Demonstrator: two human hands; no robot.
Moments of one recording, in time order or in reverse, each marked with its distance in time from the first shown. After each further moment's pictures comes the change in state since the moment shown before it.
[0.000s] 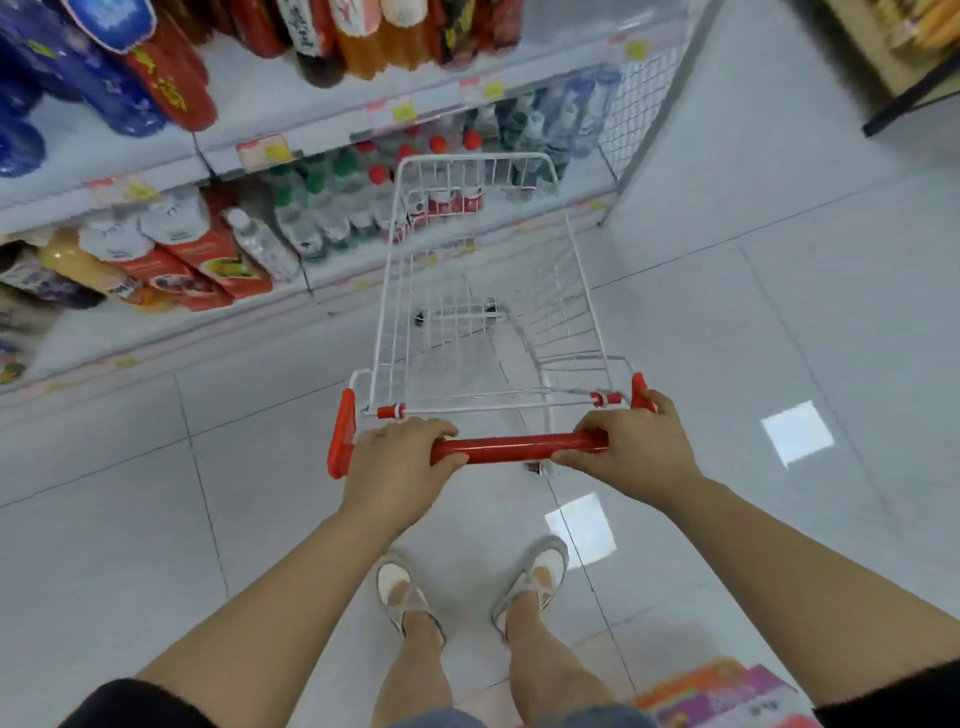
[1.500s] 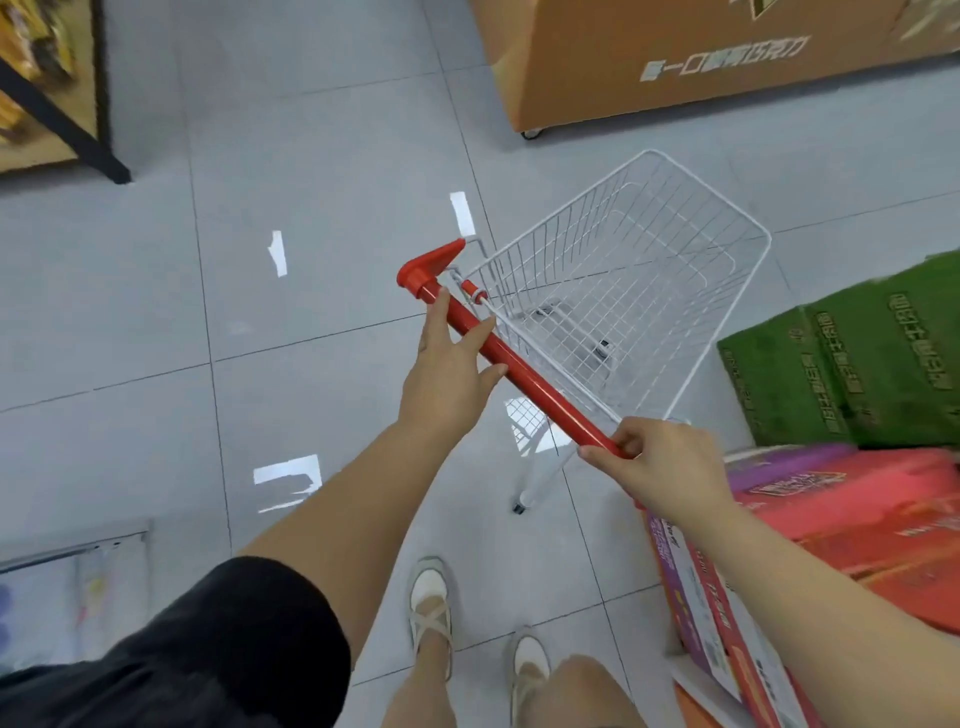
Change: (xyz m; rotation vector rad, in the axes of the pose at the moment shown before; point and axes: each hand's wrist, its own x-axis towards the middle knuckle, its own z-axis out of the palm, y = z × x) left_hand 0.124 0.665 0.278 0.375 -0.542 1.150; right_hand -0.265 0.413 0.018 0.736 0.455 1.520
